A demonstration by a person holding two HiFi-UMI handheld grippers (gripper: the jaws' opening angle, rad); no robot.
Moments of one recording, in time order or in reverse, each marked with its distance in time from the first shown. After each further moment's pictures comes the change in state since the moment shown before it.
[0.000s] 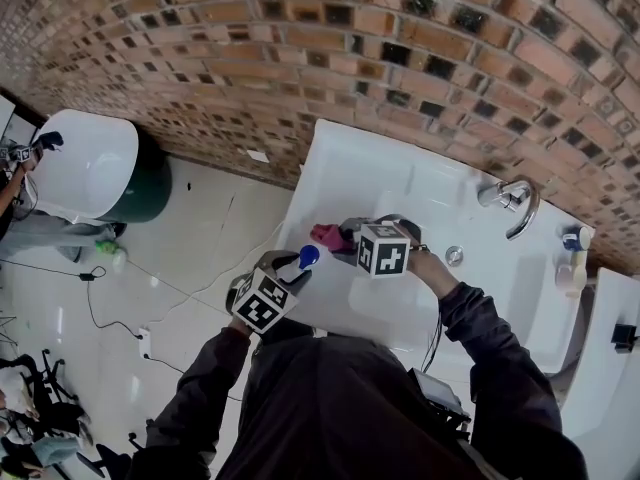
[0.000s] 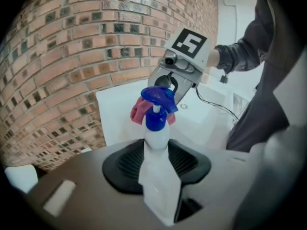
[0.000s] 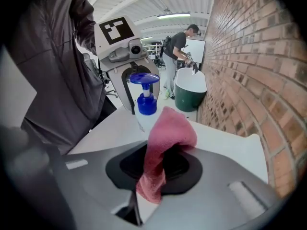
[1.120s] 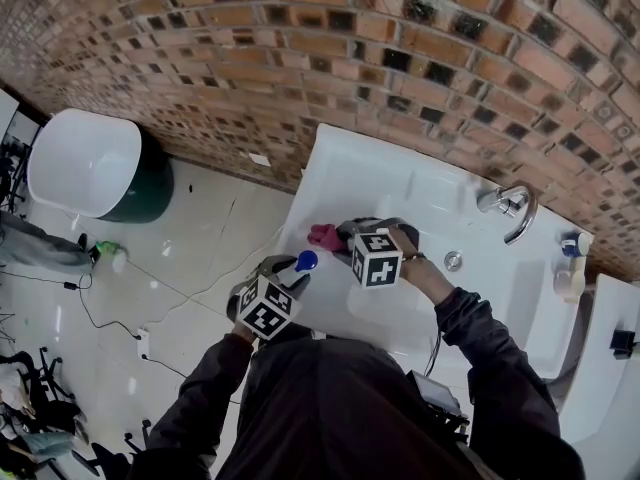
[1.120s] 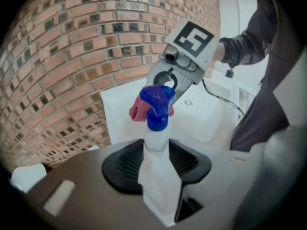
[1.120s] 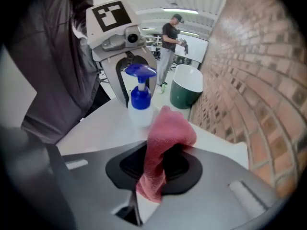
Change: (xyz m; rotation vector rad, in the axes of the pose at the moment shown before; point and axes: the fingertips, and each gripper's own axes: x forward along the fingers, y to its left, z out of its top) left arm -0.001 0.000 -0.005 0.008 0.035 0.087; right arm 0.005 -0.008 -0.005 -0.102 0.096 -0.099
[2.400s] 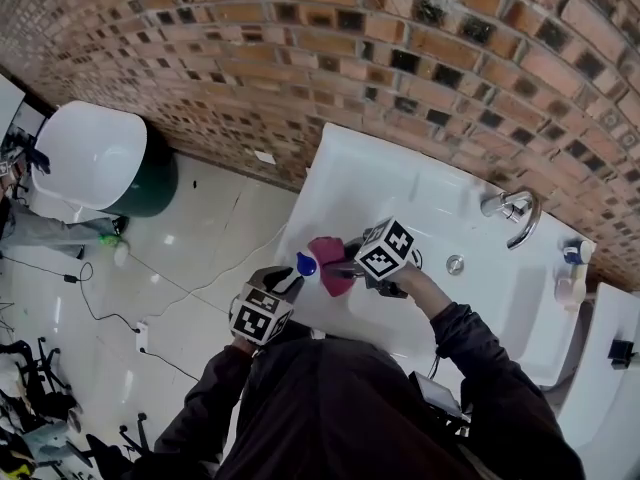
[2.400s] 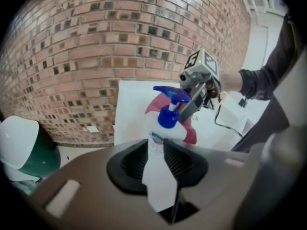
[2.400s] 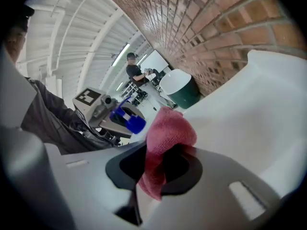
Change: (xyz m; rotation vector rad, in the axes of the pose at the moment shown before) left arm -0.019 0.002 -0.012 -0.321 -0.086 0.028; right arm 0.000 0.025 0.024 0.901 -0.396 0.401
